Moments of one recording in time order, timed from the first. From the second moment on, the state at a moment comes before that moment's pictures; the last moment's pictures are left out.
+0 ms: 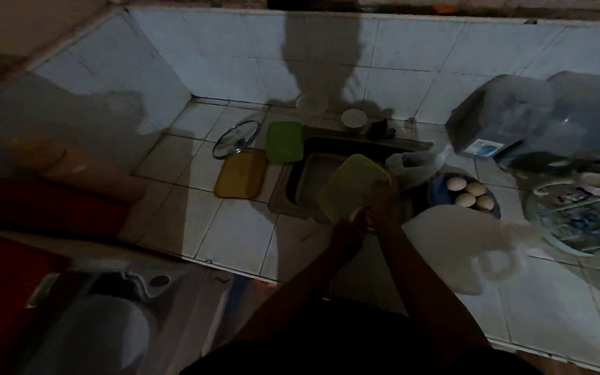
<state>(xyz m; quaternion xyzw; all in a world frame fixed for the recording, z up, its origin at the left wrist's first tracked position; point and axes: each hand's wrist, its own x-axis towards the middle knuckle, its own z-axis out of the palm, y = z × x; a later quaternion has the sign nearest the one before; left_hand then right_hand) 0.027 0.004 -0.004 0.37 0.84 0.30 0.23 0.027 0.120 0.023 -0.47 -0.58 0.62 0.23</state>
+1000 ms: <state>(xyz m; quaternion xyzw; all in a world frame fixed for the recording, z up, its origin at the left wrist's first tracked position) -0.048 -0.011 -0.012 0.45 0.83 0.17 0.28 -0.001 0.130 0.023 -0.43 -0.69 0.57 0.15</state>
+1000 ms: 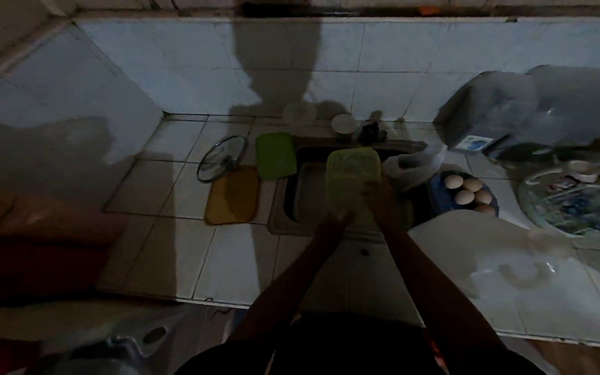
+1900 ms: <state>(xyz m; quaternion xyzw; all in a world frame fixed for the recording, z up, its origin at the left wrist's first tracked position) -0.048 0.003 -0.019 0.52 0.76 0.28 0.27 -0.013 0.122 0.013 -0.55 -0.58 0.57 0.22</state>
